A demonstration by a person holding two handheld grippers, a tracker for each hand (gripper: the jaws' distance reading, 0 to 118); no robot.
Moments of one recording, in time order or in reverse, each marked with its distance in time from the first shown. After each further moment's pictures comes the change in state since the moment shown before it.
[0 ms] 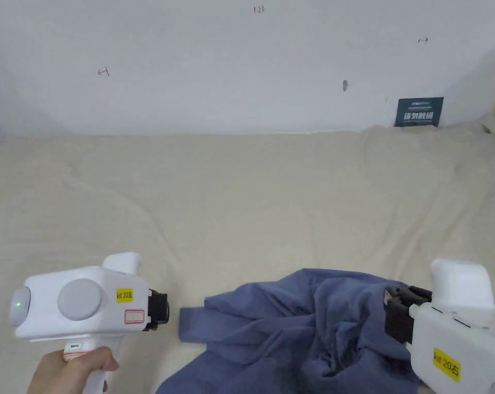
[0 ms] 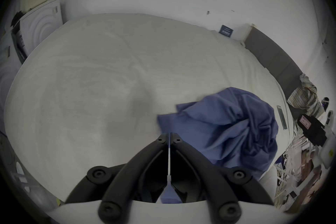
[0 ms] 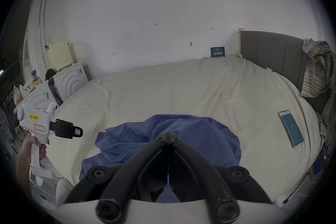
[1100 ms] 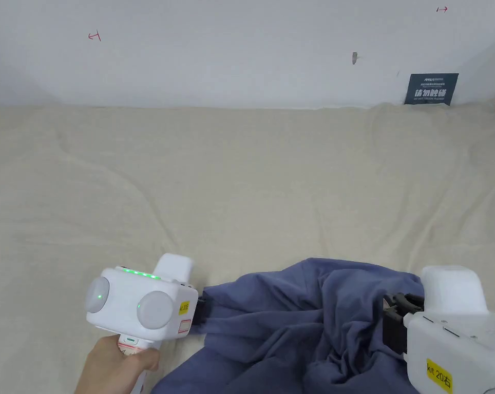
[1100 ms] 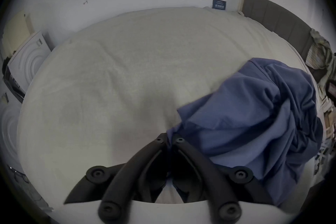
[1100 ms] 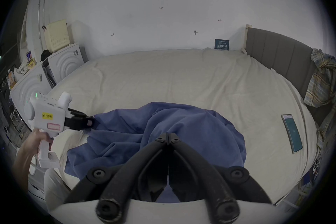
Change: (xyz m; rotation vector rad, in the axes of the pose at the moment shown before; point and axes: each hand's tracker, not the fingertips) left arm 0.034 0.002 -0.104 -0.057 0.084 -0.290; right arm -0.009 -0.005 -0.039 -0.105 -0.044 0.087
